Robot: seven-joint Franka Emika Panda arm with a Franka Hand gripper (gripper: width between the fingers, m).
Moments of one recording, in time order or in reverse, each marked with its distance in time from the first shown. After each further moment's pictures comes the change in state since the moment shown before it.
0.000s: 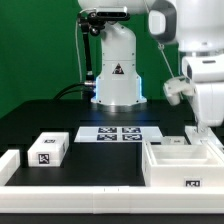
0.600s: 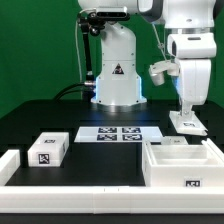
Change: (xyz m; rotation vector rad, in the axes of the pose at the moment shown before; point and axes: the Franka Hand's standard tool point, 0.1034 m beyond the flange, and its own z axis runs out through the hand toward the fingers) arm -0.029 0.001 -0.032 -0.011 -0.044 -0.006
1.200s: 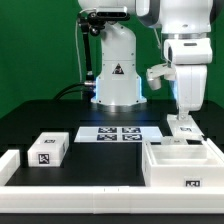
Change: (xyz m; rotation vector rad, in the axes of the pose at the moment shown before) arm -0.006 0.006 0.007 0.008 0.005 0.013
